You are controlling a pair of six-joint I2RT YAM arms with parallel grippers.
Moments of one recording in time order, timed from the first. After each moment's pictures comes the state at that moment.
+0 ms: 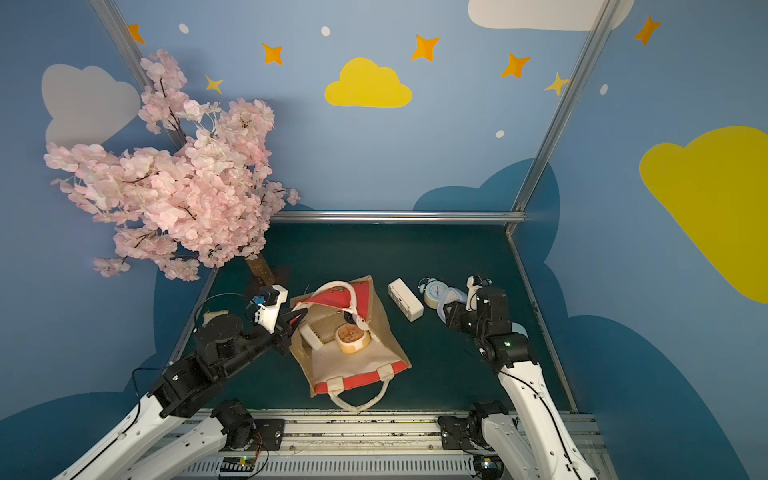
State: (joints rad) left arm -0.70 0.57 0.70 -0.40 -0.05 -0.12; right arm 0.14 0.81 0.68 -0.58 -0.21 0.43
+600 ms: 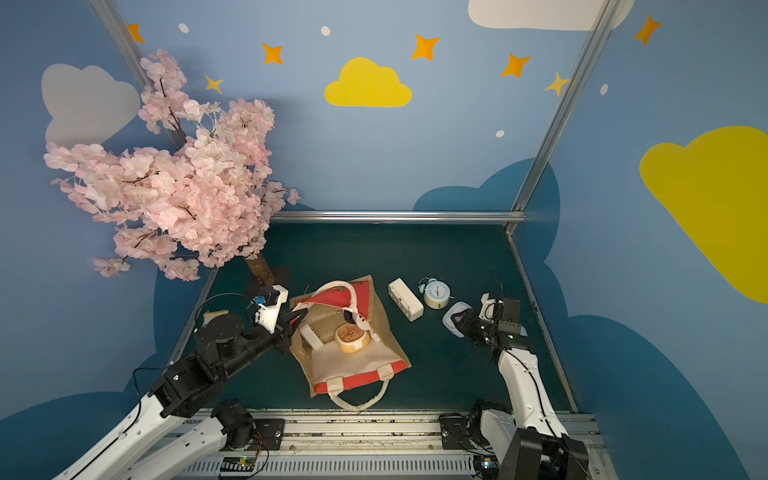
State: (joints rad) left arm -0.70 0.57 0.69 -0.40 -0.05 -0.12; right arm -0.15 1.00 0.53 -0.43 -0.51 0.54
